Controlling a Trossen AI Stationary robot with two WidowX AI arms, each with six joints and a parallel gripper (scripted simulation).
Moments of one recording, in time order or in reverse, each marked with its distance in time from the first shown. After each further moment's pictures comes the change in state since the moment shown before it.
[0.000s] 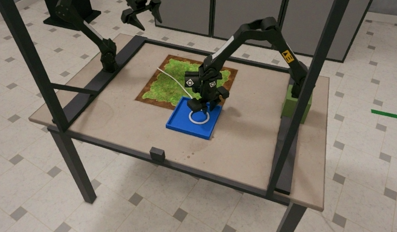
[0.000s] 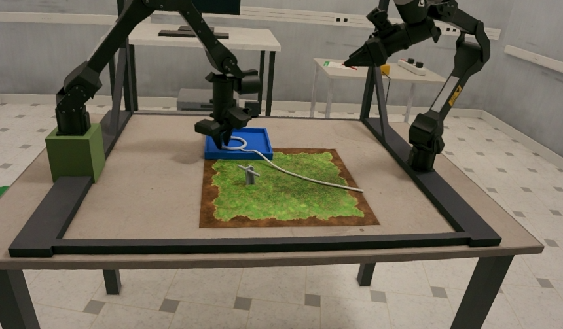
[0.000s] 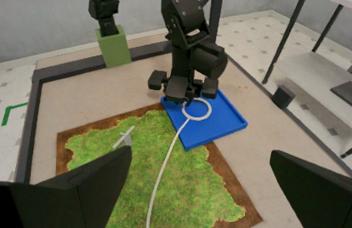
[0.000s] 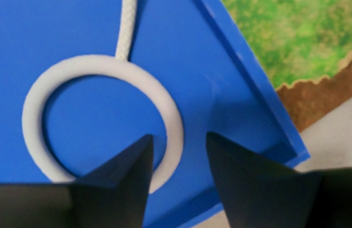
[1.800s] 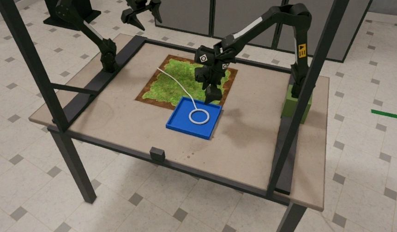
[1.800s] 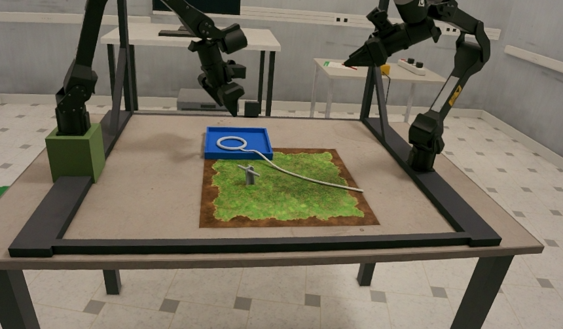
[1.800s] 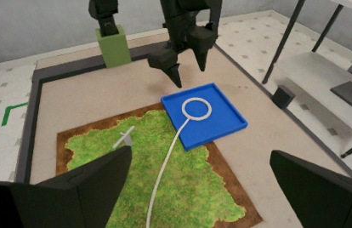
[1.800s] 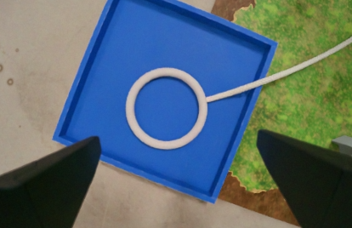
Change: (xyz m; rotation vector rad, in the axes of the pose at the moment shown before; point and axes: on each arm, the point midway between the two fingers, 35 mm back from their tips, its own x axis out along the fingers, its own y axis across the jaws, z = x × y) left arm 0.000 0.000 0.000 0.000 0.000 0.000; right arm -0.103 0.013 -0.004 -1.038 -0.294 0.183
